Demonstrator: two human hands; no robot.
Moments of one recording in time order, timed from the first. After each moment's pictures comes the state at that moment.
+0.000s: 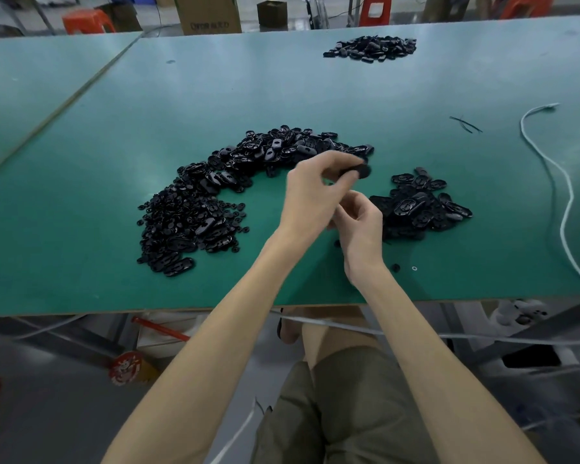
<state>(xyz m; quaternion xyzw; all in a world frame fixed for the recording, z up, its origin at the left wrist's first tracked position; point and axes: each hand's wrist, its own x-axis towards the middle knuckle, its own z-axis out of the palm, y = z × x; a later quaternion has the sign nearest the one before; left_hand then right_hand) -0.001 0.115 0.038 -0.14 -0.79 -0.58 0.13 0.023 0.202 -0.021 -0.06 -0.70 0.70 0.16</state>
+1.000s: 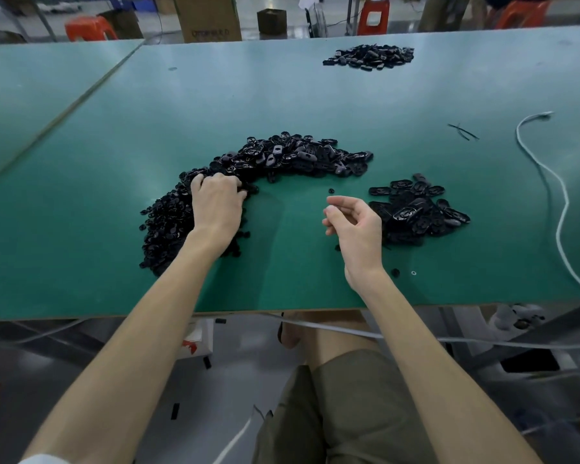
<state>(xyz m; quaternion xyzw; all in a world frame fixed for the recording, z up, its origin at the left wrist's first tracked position) -0.050 -0.011 0.008 0.02 -0.98 -0.12 0.14 0.024 0.201 -0.015 -0.10 -0.66 0.73 0.14</state>
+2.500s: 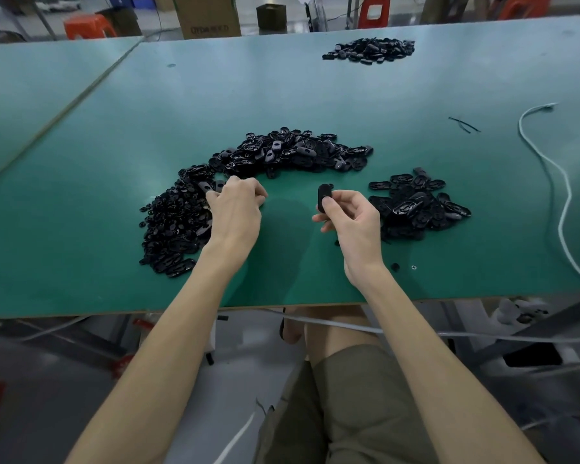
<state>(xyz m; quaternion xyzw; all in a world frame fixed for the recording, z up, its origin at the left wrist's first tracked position) -0.013 0.022 0.017 0.00 -0.96 -0.24 0.14 0.027 0.200 -0.009 -0.08 -0.64 0.76 0.12</state>
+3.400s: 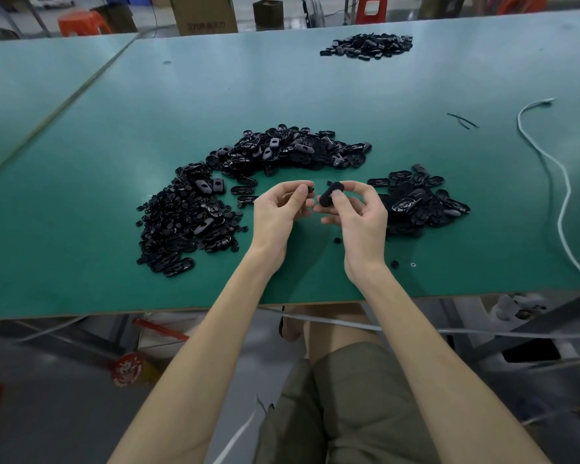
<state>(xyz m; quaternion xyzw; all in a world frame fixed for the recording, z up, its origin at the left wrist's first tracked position) -0.002 0.075 -0.009 -0.01 -0.63 -0.78 0.02 0.029 0.199 -0.009 -0.09 -0.58 0.79 0.17</state>
